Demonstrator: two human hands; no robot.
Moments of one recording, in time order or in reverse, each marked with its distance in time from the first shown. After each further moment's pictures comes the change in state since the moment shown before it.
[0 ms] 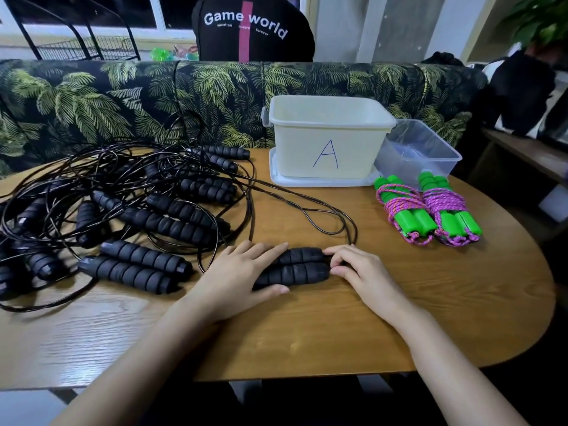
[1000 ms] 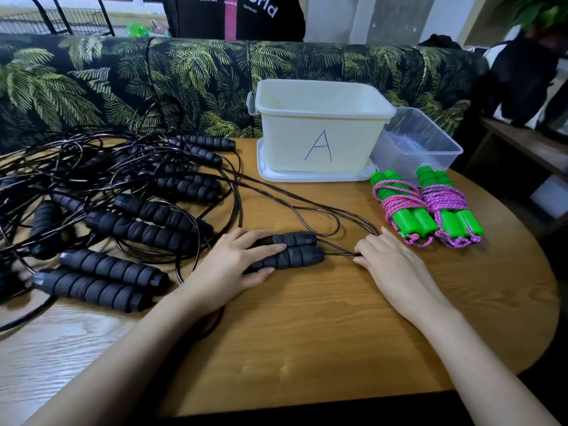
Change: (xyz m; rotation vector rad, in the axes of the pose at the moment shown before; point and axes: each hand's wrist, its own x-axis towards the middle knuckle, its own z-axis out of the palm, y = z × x) left_hand 0.036 -0.020 0.017 -0.236 0.123 0.087; right_hand 0.007 0.019 -0.037 -0.746 0.032 -0.029
